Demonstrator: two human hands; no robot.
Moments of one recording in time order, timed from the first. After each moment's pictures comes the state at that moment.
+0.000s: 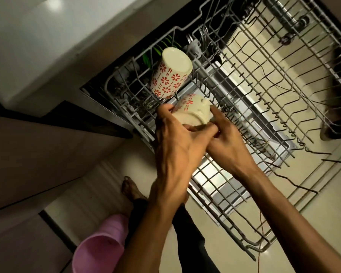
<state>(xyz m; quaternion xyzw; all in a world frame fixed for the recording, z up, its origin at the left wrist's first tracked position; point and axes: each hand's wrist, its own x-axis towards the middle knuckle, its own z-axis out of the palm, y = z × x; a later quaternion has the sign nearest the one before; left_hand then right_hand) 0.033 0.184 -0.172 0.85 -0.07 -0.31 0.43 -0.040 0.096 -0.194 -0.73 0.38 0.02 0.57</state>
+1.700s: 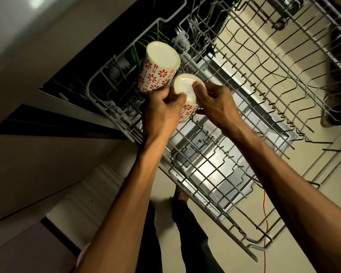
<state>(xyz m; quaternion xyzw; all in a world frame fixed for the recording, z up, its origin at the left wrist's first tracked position) 0.084 0.152 -0.245 0.79 -0.09 -0.35 0.49 0.002 0.039 -0.244 -0.72 0.44 -0.01 0.54</state>
